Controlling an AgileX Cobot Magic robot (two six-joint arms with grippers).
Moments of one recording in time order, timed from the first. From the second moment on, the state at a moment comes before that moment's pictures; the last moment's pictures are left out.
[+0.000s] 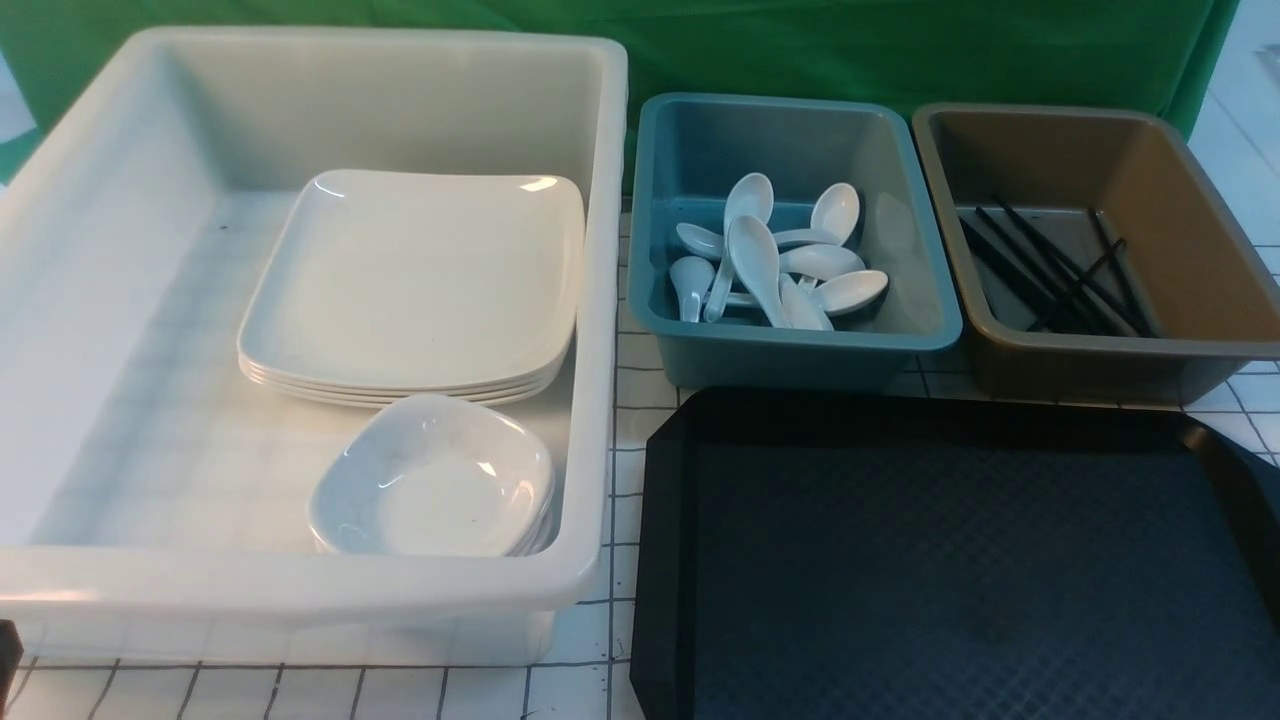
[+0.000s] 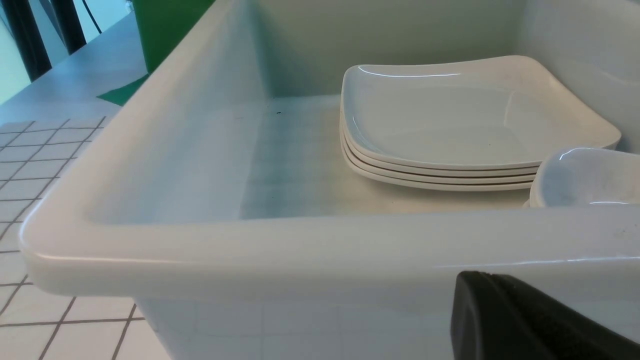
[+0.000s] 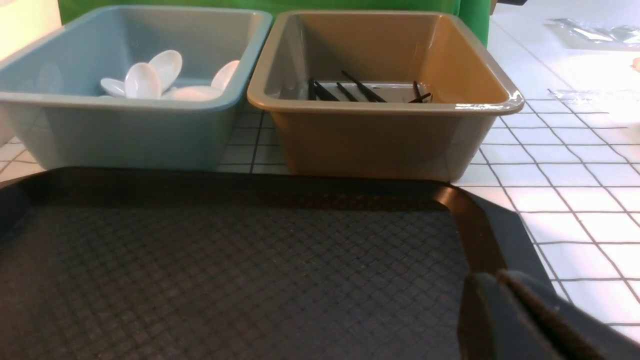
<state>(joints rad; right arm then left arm) 0.03 0.00 0.01 -0.04 0.24 0.03 0.03 0.00 0.01 0.02 0.23 0.02</state>
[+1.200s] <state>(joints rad) 0.03 0.00 0.01 -0.04 0.24 0.03 0.03 0.00 0.01 0.02 0.23 0.02</state>
